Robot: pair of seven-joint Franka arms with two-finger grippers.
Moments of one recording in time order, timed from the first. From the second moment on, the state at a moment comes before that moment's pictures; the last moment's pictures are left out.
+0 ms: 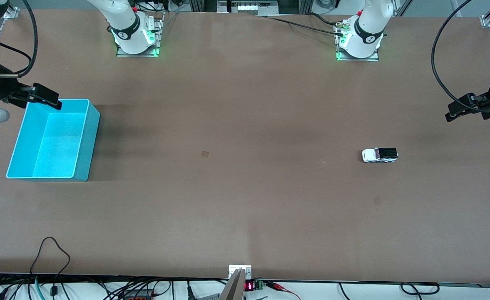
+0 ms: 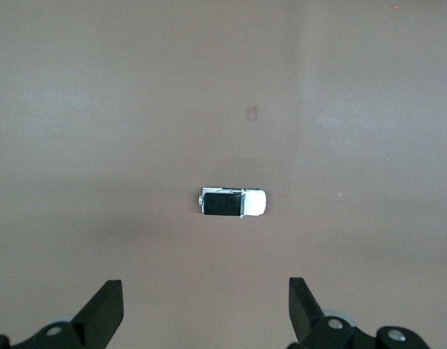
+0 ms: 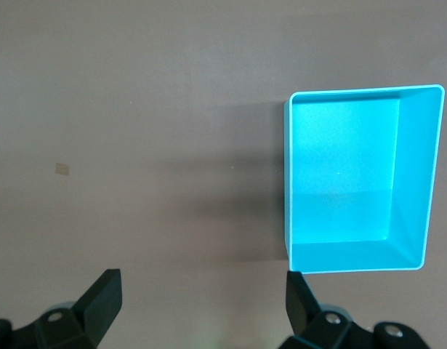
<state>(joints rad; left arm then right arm) 0.13 0.05 -0.06 -1.59 0.00 1.64 -0.01 0.09 0.08 -0.07 -1.51 0.02 1.52 0.08</state>
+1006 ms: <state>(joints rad) 0.10 0.10 -0.07 -1.61 0.00 1.60 0.00 0.09 0.10 -0.08 -1.52 0.02 1.52 0.08</state>
